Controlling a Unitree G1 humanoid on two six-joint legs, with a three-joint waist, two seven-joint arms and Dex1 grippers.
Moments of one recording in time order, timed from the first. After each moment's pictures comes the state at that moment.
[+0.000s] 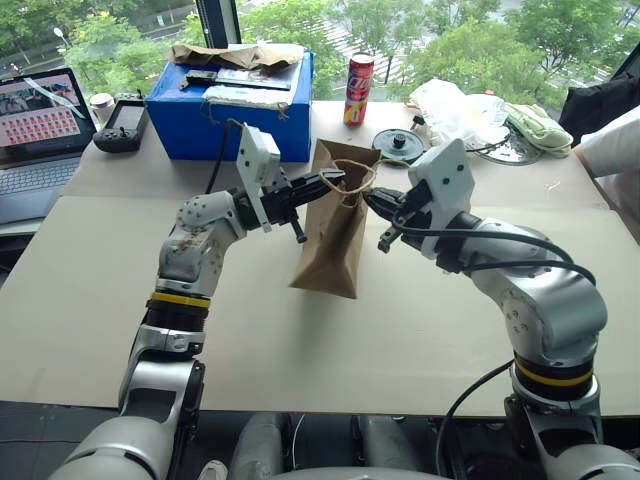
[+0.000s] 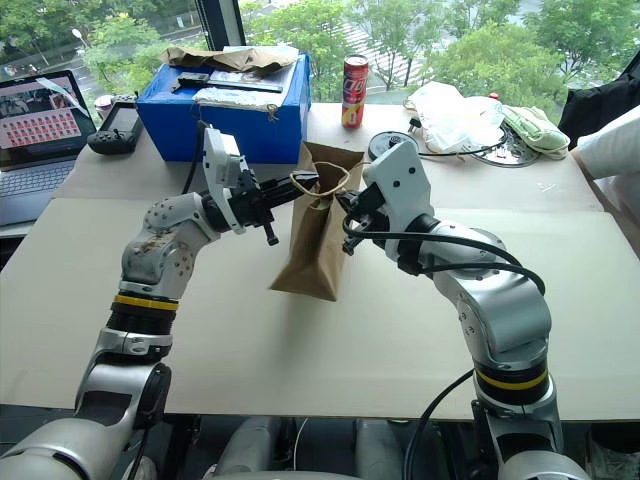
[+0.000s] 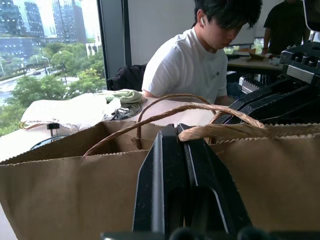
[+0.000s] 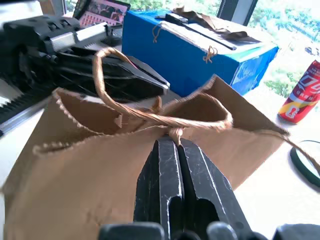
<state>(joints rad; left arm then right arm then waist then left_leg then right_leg) -0.78 0.28 -0.03 0.24 -0.43 0.23 -0.97 -0.58 -0.45 0.03 -0.63 0.36 0.98 0.43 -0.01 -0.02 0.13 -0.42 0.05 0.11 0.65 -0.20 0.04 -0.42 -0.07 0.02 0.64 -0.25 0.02</state>
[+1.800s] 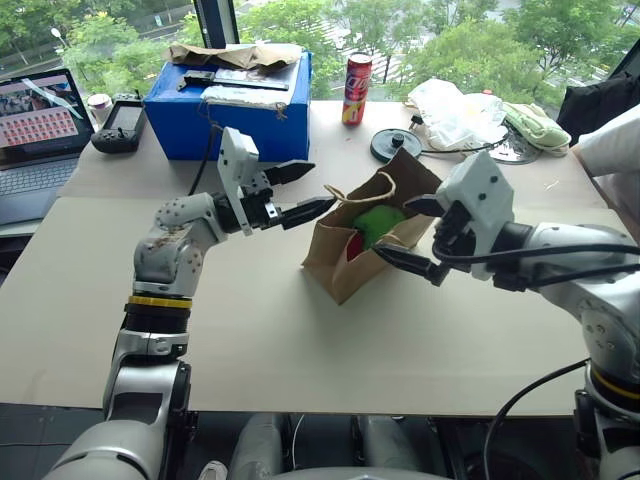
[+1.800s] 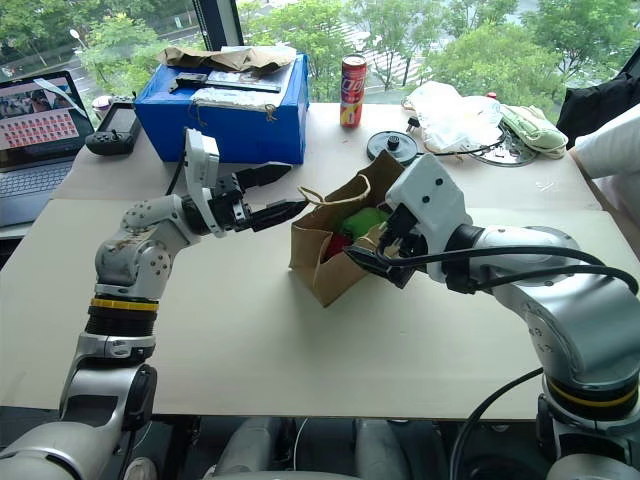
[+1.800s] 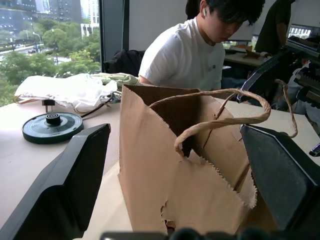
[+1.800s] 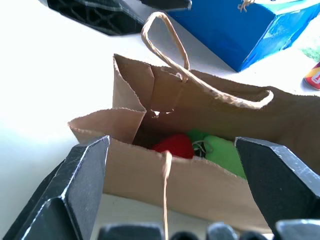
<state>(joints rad) -0.72 0.41 0.07 0.14 -0.51 0.44 -1.01 -0.57 -0.80 -0.10 -0.77 0.60 1.23 0.61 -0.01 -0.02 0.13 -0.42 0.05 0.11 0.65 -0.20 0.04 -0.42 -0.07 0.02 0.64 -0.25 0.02</state>
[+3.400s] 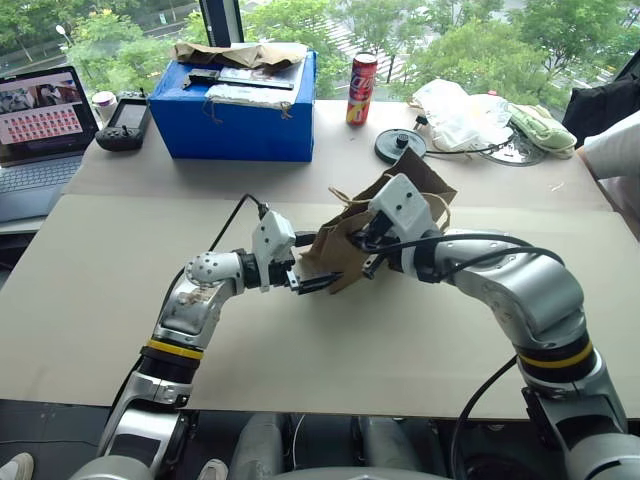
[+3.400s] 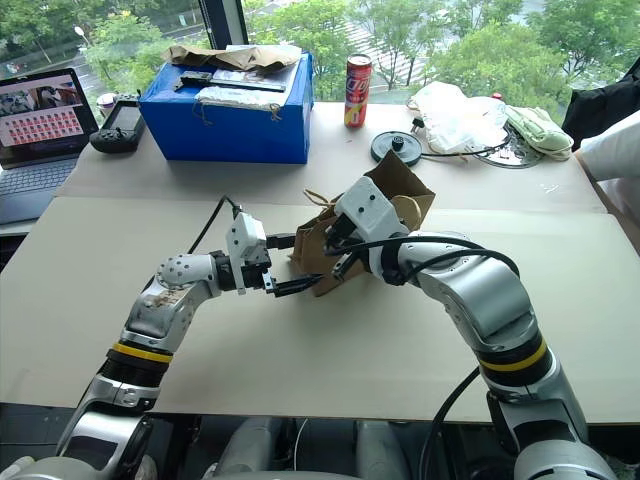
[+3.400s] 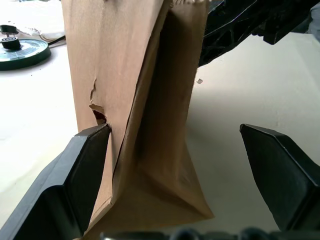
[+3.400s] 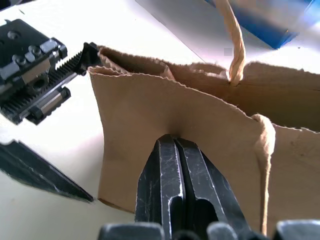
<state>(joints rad) -0.47 0.34 -0.17 0.08 -0.26 0.22 -0.93 -0.66 -0.55 0.23 -0.49 0.41 1.12 0.43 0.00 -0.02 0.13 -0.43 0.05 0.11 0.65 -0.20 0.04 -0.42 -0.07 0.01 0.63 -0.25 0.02</state>
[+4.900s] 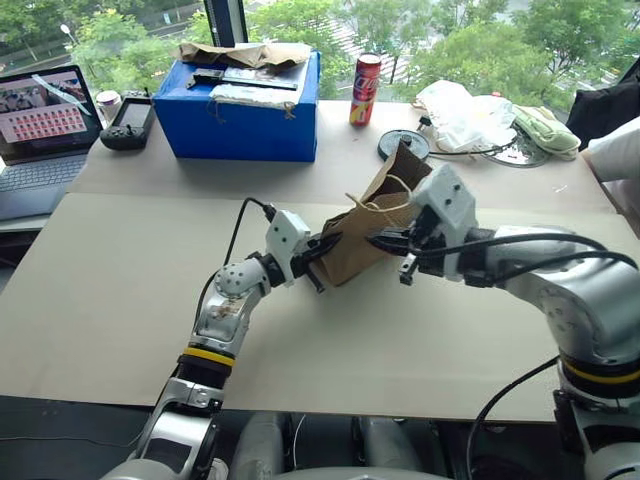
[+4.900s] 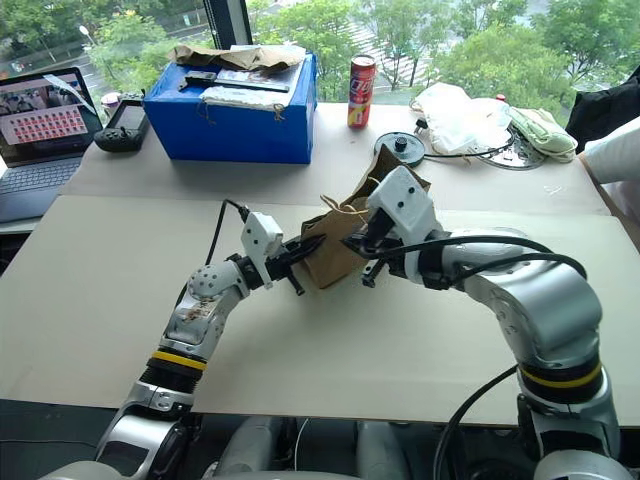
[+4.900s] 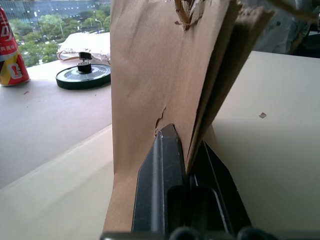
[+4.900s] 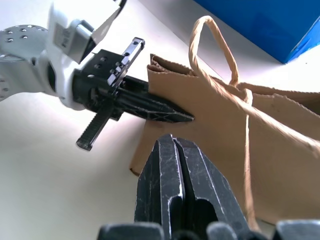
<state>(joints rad) -0.47 0.21 -0.12 0.19 -0.20 0.05 -0.74 -0.53 -0.75 -0.06 -0.64 0.60 1.13 0.70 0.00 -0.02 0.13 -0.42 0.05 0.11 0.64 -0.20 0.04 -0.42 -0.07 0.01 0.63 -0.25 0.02</state>
